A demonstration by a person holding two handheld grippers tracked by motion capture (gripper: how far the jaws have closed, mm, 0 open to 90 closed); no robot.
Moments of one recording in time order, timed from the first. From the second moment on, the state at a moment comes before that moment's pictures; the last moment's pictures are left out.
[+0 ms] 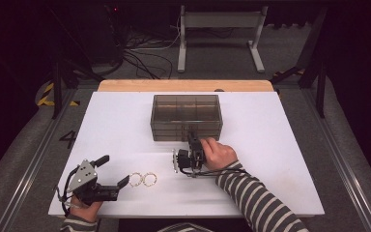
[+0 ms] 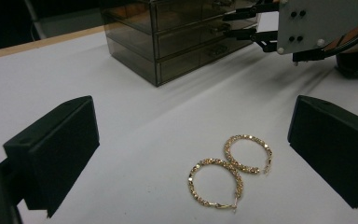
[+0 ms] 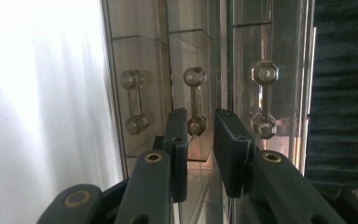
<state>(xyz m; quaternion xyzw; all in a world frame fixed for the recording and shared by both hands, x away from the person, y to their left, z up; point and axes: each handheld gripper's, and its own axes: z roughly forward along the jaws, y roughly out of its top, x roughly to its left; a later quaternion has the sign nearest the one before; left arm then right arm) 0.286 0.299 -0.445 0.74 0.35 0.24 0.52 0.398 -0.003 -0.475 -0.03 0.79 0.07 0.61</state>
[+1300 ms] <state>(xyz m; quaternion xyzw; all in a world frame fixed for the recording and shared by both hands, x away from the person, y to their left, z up) 0.287 0.298 -0.445 0.74 0.35 0.24 0.52 0.384 -0.003 -0.467 -0.02 0.80 0.08 0.59</state>
